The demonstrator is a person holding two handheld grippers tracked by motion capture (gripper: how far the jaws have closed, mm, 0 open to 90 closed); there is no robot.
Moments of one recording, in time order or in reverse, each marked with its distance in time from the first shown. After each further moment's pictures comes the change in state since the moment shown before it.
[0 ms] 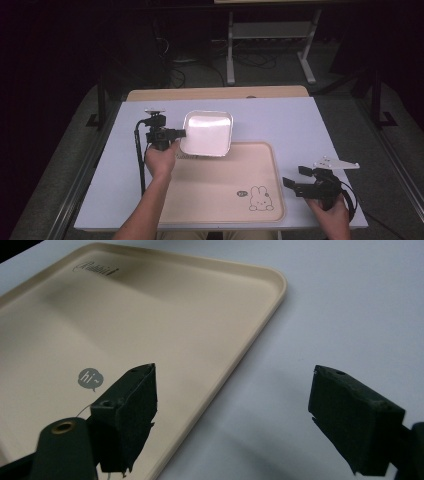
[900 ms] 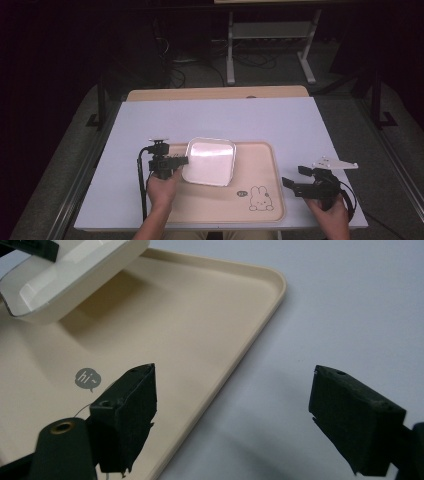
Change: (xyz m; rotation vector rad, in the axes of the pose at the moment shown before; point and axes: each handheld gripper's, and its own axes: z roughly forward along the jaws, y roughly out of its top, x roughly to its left) left arm 0.004 -0.074 0.001 0.079 -0.001 -0.014; right arm 0.002 0.001 0.001 0.004 -0.013 -0.008
